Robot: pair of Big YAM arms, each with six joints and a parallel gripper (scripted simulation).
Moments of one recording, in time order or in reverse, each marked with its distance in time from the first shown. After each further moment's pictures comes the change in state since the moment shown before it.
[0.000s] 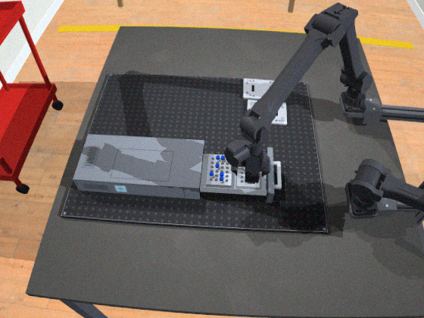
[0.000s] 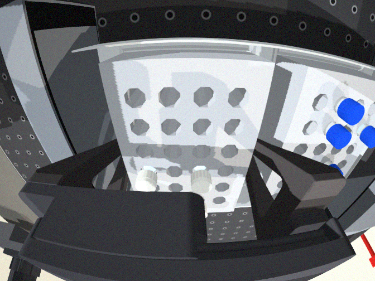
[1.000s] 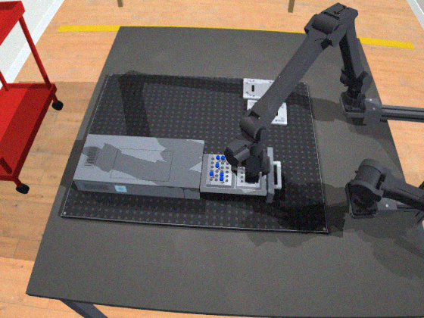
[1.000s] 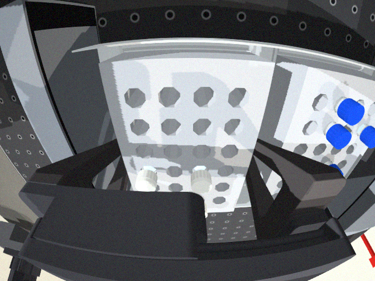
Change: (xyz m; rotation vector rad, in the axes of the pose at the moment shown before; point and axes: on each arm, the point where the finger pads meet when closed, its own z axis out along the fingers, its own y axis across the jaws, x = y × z) left arm 0.000 0.000 0.000 0.000 0.000 0.000; right arm 0.000 0.000 0.000 -0.002 0.001 0.000
